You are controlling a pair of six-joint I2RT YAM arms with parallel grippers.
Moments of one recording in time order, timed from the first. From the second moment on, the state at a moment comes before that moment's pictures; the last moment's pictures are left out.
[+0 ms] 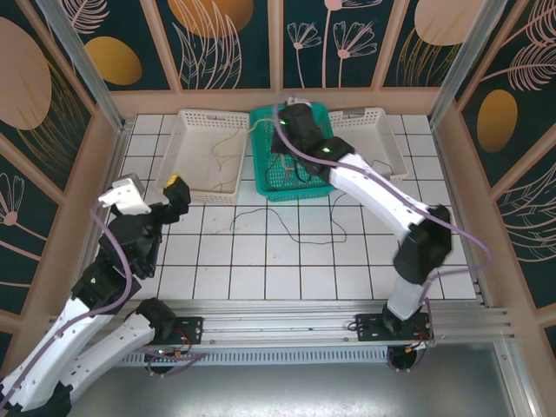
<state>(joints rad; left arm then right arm) -0.67 0.52 0.79 -0.35 -0.71 -0.43 0.74 1.80 1.76 -0.52 0.31 0.49</state>
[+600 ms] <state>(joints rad) -0.67 0.48 0.74 -0.35 -0.78 -0.43 0.84 2.55 2.58 -0.64 0.09 0.37</state>
